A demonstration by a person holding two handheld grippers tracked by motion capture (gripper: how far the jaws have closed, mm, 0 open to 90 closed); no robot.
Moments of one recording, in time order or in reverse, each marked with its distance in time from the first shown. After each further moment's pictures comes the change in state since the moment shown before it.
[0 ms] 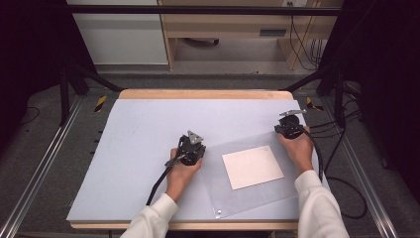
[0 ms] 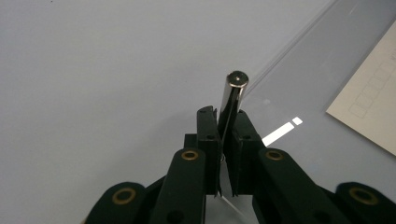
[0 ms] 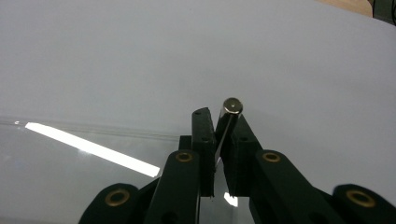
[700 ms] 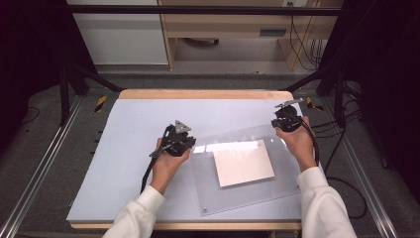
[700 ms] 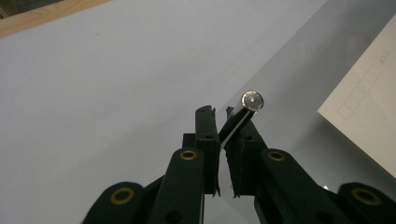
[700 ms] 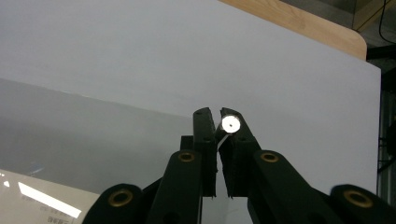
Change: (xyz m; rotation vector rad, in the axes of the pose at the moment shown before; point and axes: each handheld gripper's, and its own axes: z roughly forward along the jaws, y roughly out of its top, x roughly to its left) left arm 0.038 0.025 -0.045 -0.006 -0.037 0.021; right arm 0.030 0.045 -0.048 0.047 0.015 -0.071
